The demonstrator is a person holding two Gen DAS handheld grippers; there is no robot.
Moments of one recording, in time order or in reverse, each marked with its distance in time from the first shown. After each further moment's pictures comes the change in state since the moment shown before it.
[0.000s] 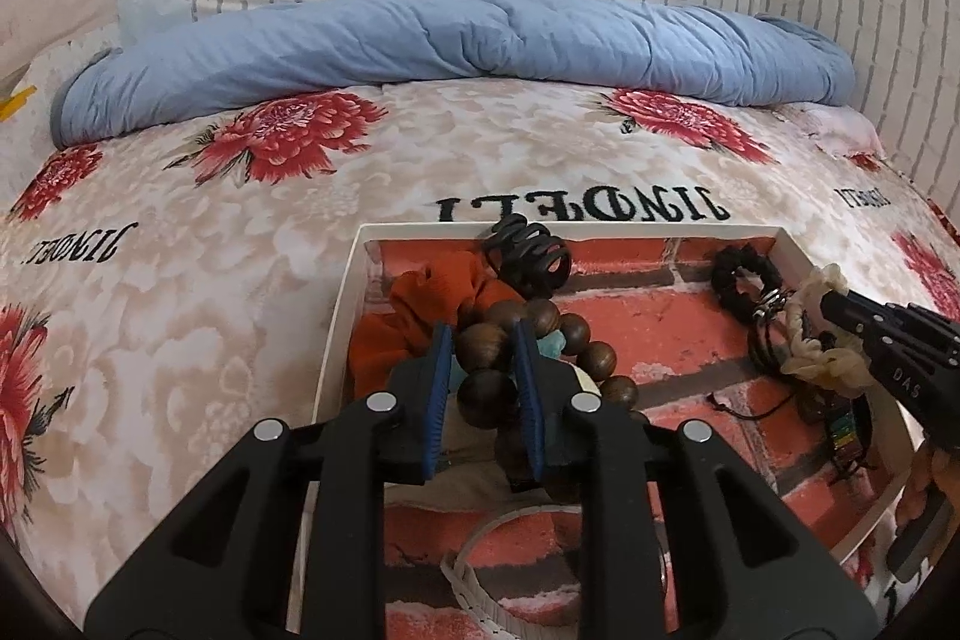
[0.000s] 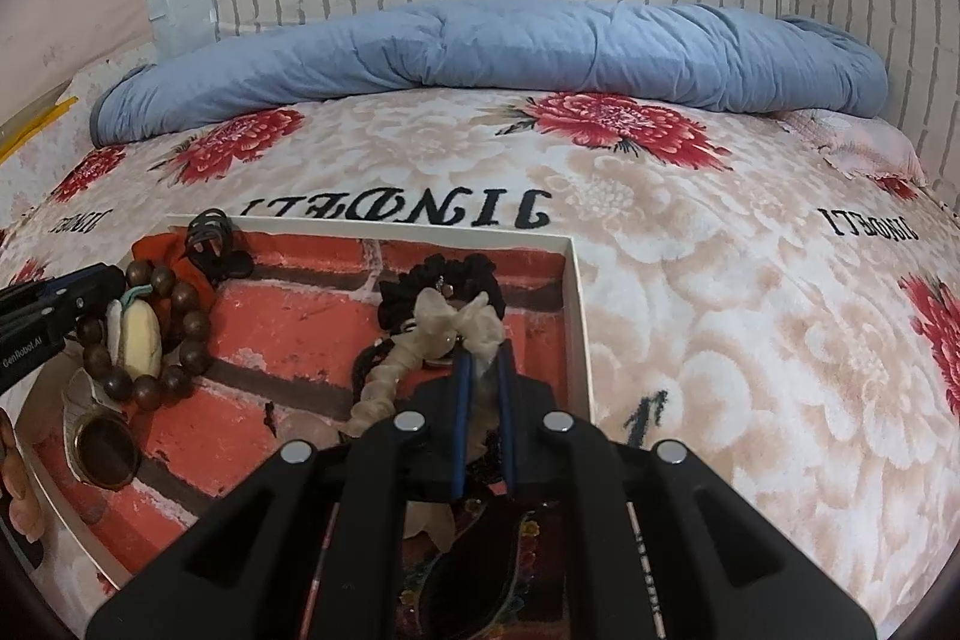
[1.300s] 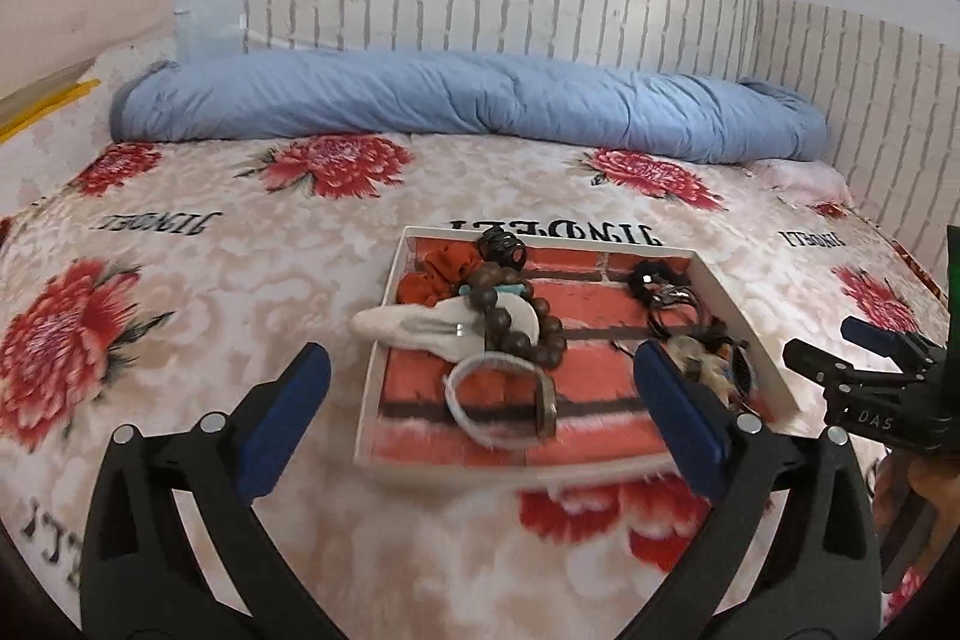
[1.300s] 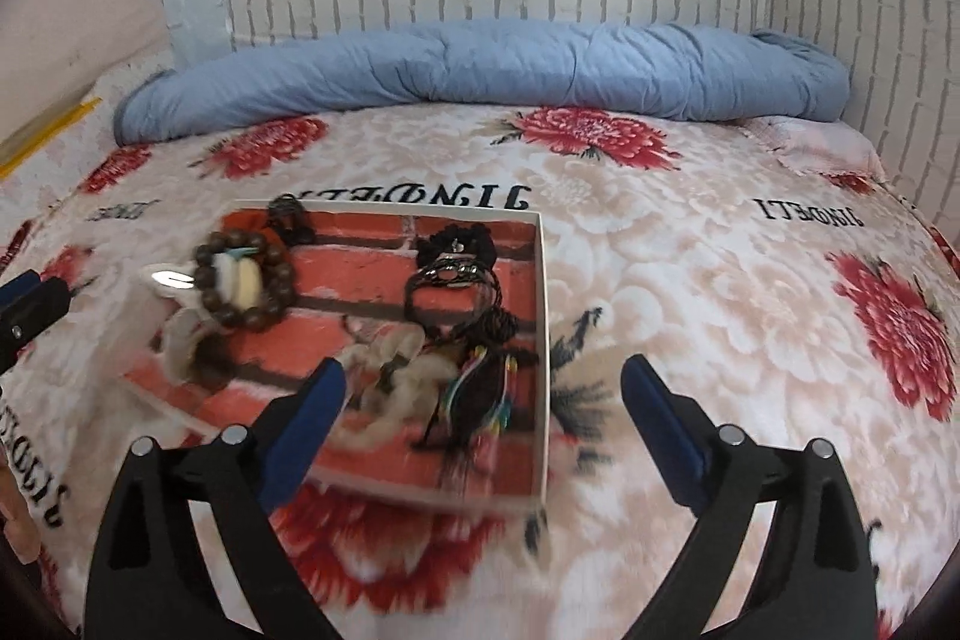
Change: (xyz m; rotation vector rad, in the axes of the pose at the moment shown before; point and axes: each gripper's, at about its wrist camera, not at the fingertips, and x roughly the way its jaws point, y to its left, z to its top) left arm -0.160 -0.008 -0.049 -0.077 -0.131 0.011; right arm -0.126 0.001 -0.033 0.005 -0.015 -0.011
